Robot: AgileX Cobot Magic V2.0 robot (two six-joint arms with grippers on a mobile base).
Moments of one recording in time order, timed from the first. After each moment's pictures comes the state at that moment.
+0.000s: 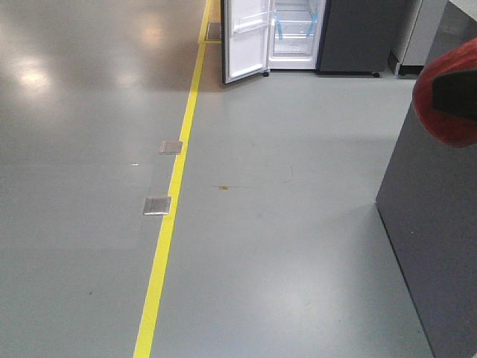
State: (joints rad) left arm -0.02 -0.01 0.03 0.01 0.13 -0.11; right arm 0.01 0.93 -1.36 0.63 1.11 -0.63
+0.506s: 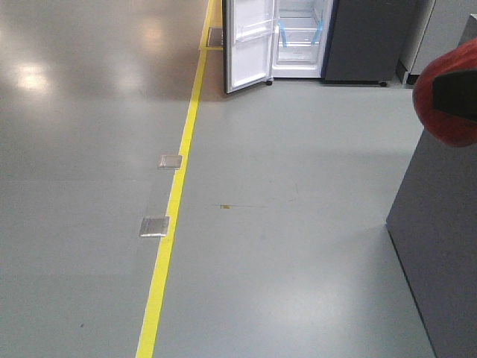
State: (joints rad) left arm -0.02 -0.01 0.03 0.01 0.13 -0.11; right arm 0.01 0.93 -1.36 0.63 1.11 -0.63
